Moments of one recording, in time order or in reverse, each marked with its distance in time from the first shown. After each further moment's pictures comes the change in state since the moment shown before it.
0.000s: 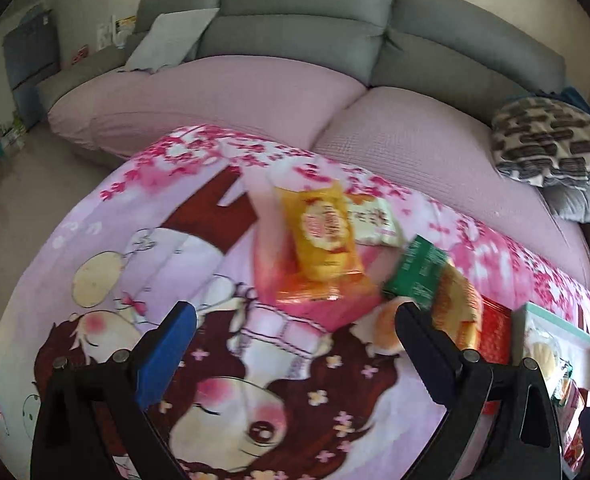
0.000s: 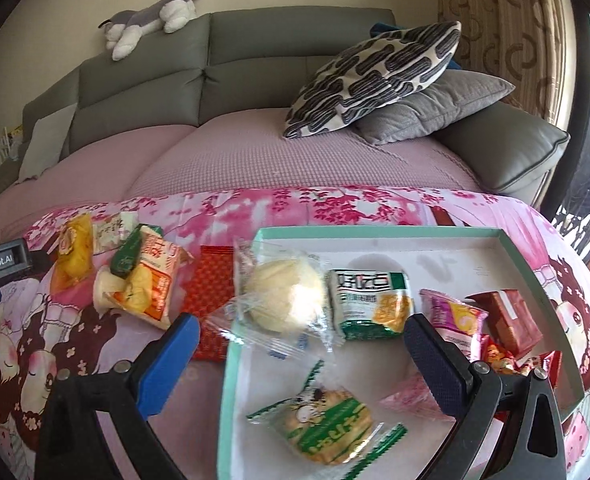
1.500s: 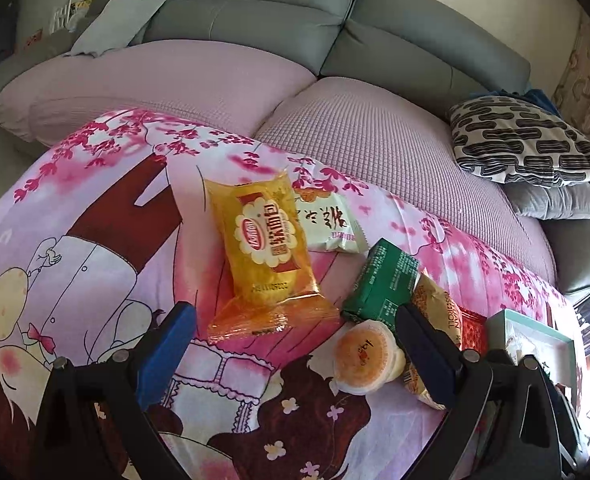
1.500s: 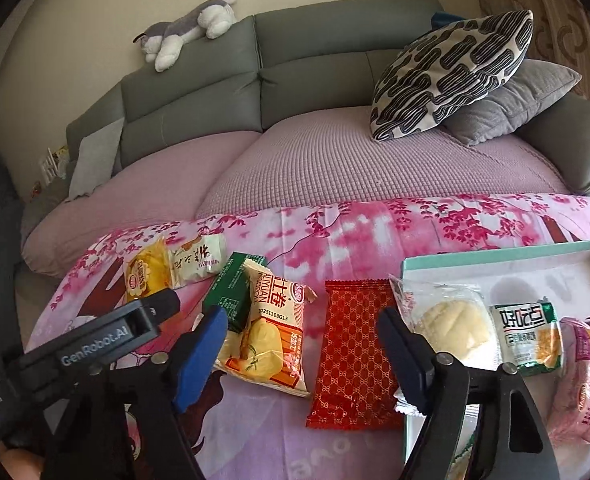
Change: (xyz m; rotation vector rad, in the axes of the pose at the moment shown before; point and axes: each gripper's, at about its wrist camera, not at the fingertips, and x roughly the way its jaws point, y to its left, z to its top) left arm 0.053 -0.014 0.007 0.028 0.026 -0.247; right arm 0.044 0.069 0.024 0.055 0.002 0.234
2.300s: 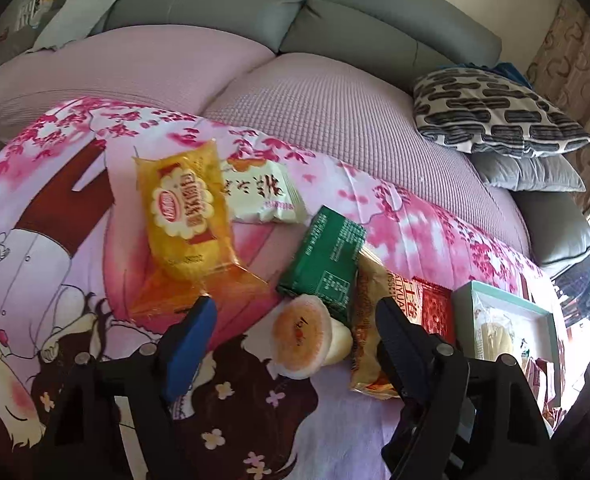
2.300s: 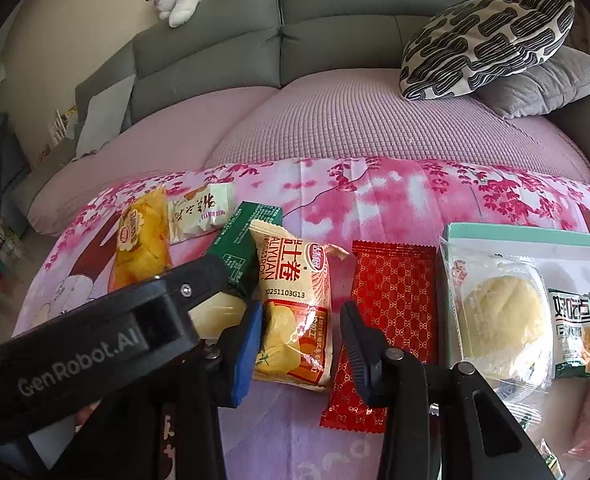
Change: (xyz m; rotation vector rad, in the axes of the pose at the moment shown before) left arm 0.014 -0.033 -0.010 0.072 0.089 -0.116; right arm 0.033 0.008 -0.010 -0.071 0.135 0.034
